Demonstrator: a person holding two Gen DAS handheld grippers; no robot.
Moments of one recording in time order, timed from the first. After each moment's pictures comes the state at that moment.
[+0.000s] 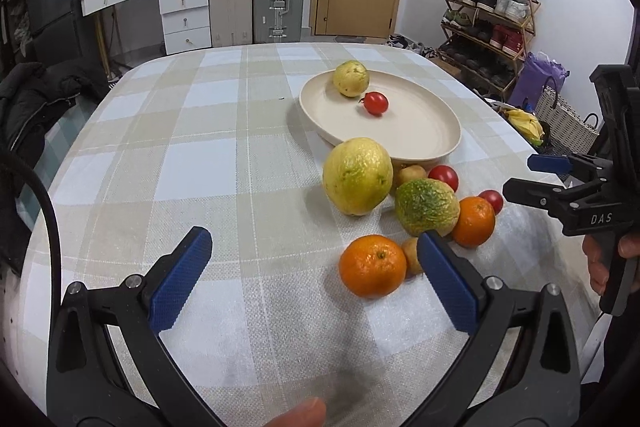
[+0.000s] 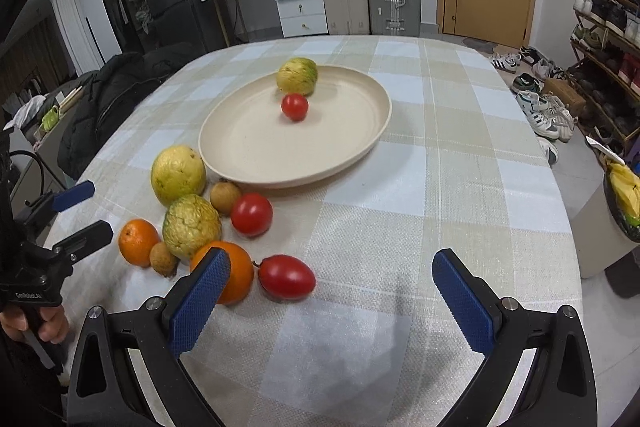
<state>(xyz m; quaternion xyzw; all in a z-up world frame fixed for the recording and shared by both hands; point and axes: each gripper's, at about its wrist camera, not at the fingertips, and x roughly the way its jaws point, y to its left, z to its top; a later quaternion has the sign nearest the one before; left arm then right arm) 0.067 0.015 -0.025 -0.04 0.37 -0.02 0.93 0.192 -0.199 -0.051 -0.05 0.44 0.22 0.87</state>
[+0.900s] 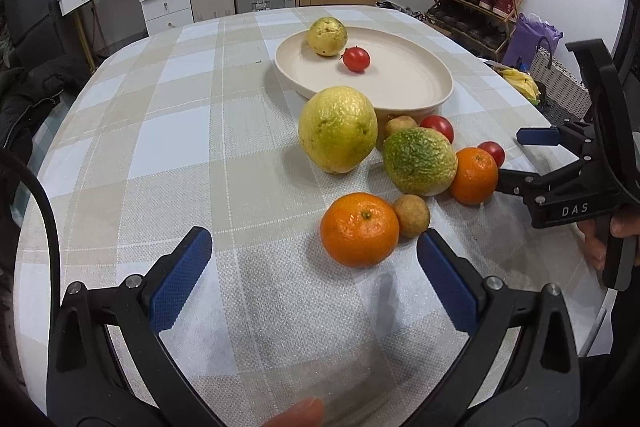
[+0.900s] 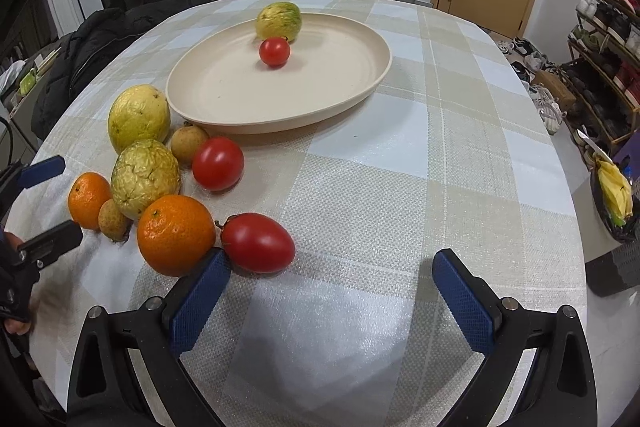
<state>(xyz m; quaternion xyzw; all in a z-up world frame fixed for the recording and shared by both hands) 0.079 -0.006 -0.051 0.00 0.42 -0.04 0.91 0.199 -0.186 -0.086 -0.11 0.48 0.19 0.85</state>
